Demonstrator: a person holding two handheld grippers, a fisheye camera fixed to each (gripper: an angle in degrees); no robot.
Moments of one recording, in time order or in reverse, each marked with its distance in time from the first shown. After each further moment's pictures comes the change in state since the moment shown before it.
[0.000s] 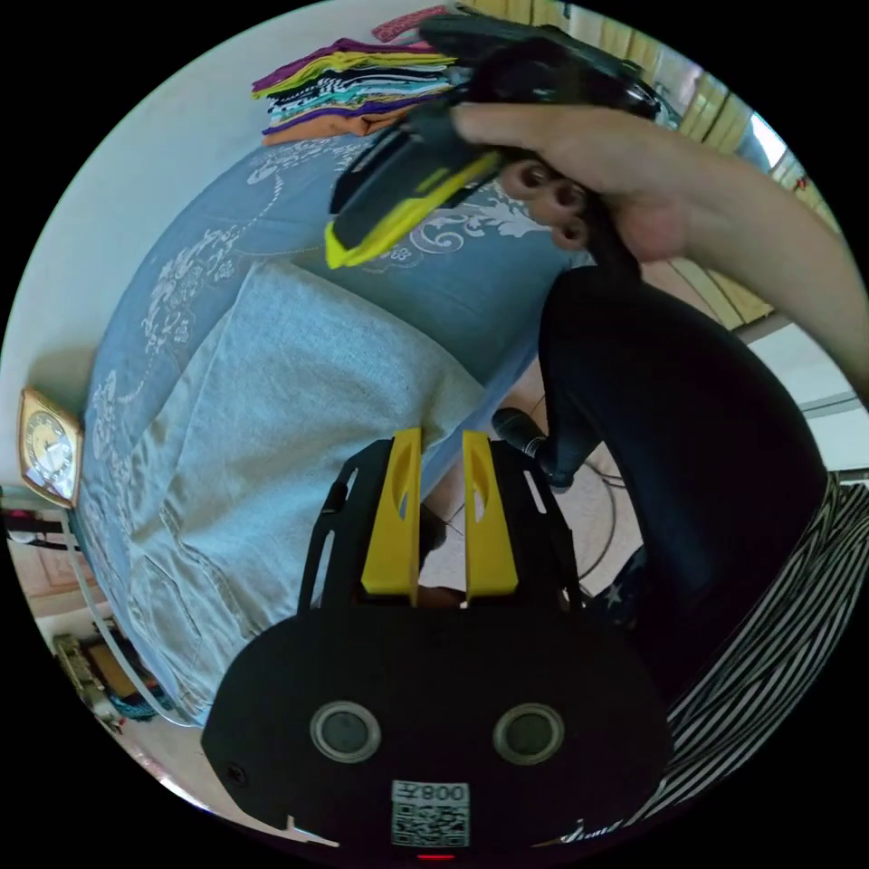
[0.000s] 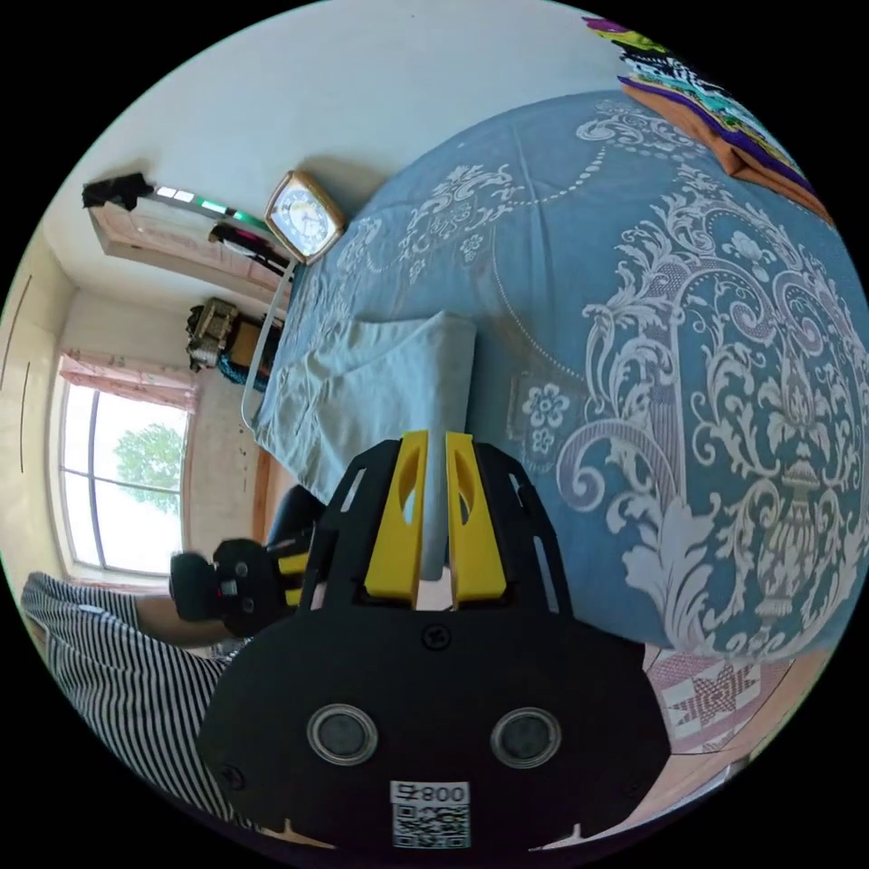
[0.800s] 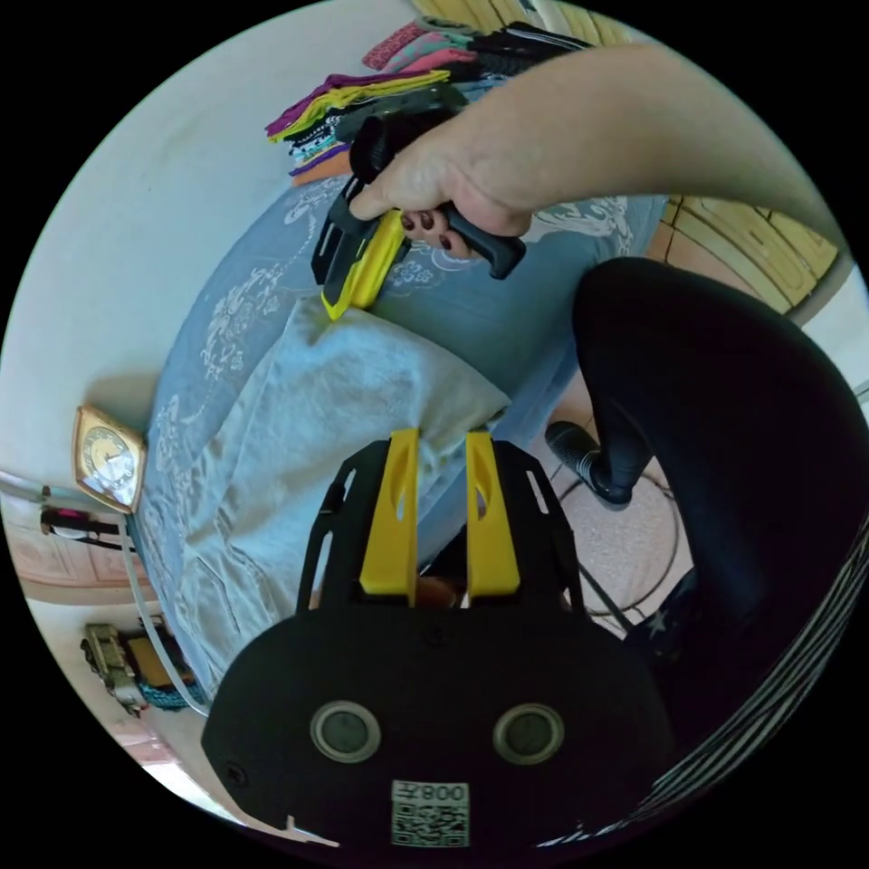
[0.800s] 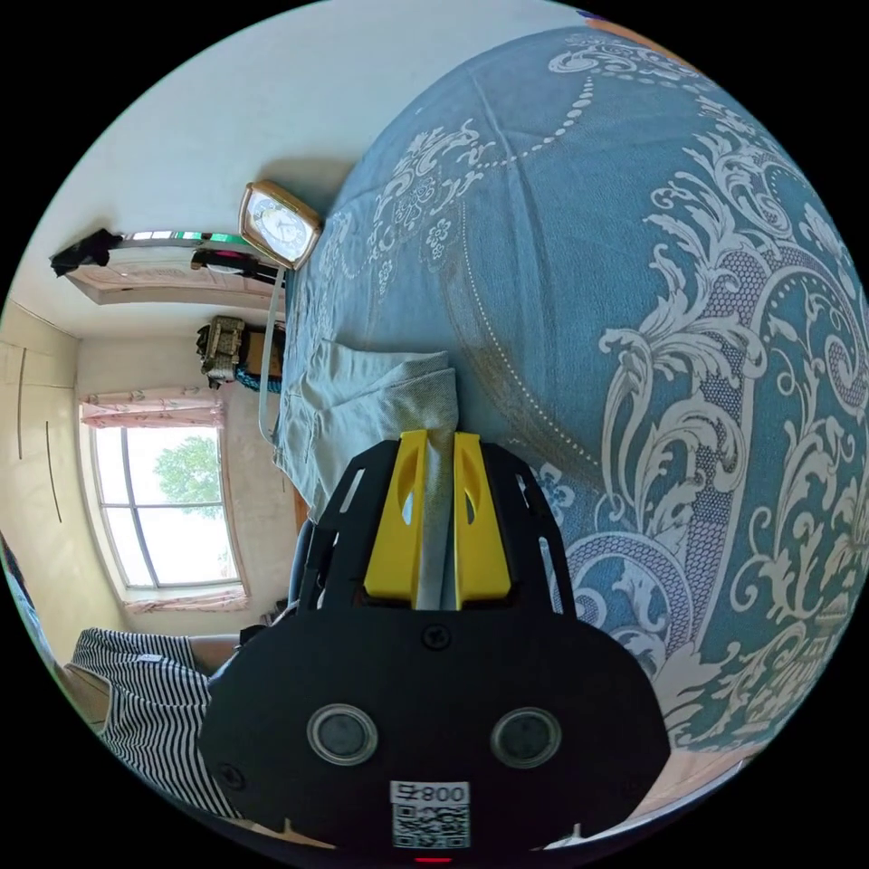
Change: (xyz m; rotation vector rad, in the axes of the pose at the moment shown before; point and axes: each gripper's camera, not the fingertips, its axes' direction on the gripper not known) left arm 0.005 -0.046 -0.106 0.077 -0.242 0.023; right arm 0.098 -0.070 0.121 -0.110 -0.131 0.107
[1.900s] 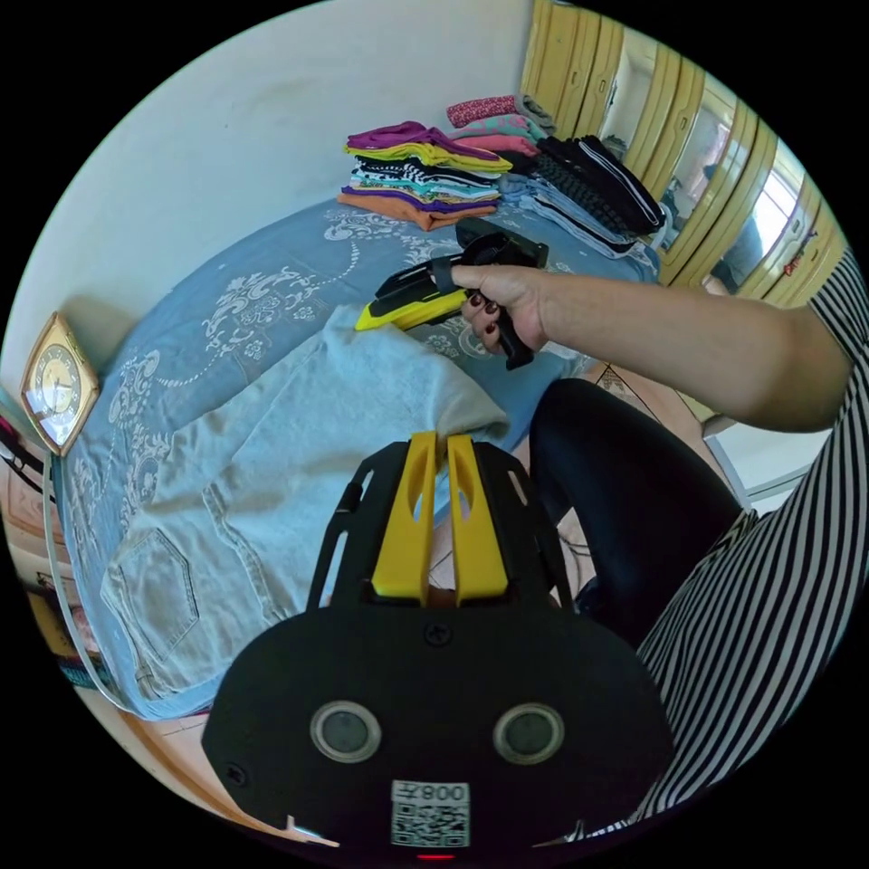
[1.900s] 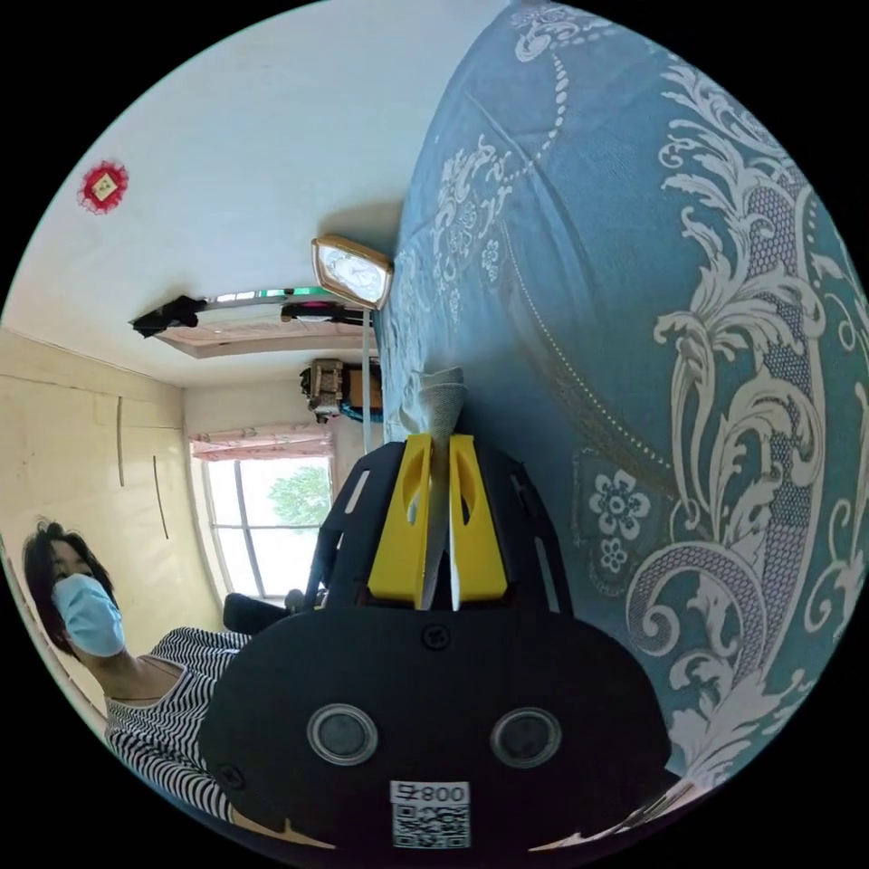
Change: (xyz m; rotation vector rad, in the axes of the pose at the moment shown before) left arm -0.157 0.207 0.123 0.183 0.292 -0.213; right arm -0.022 -0.021 -0.025 0.066 -0.404 0.063
